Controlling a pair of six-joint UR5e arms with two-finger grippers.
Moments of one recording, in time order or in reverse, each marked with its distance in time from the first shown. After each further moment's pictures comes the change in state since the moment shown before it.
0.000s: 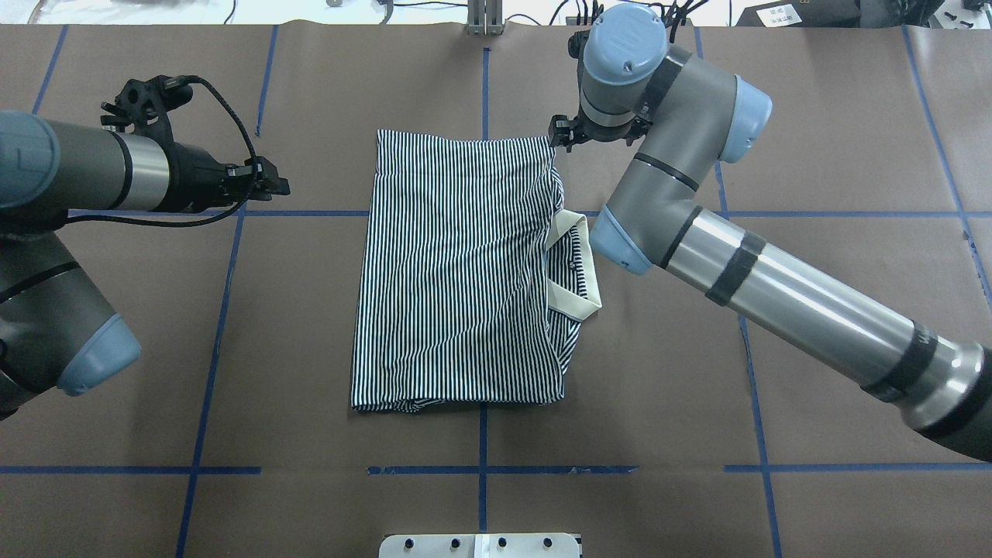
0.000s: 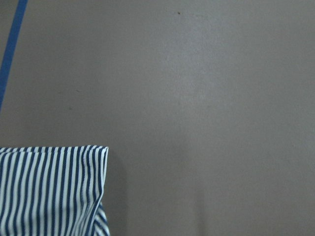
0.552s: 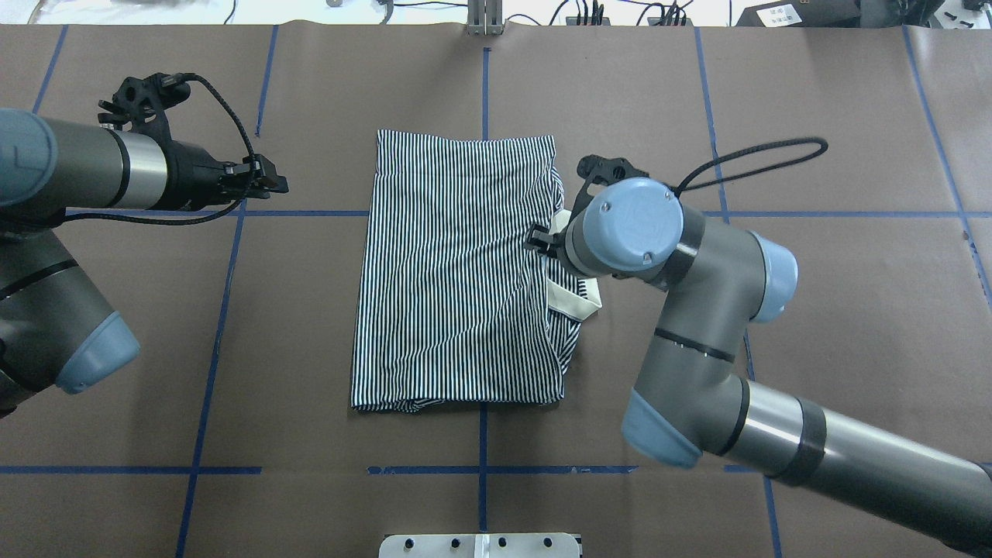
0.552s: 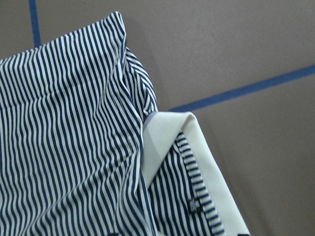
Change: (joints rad) left arm -0.004 0.000 0.000 0.000 -0.001 0.000; right arm -0.265 -0.211 0.392 -0.050 -0.148 0.585
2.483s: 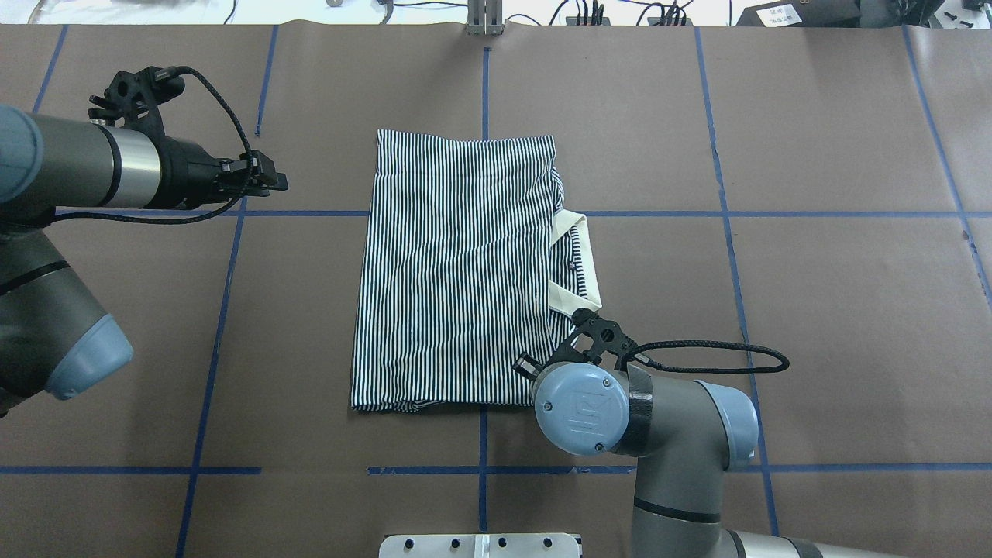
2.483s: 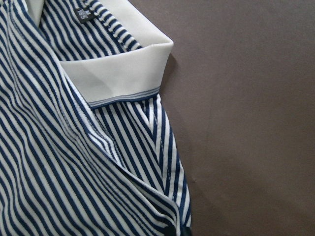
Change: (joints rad) left arm 0.000 0.007 -0.050 0.030 0.002 -0.008; right arm -0.251 -0.052 0.061 -0.089 -0.146 0.446
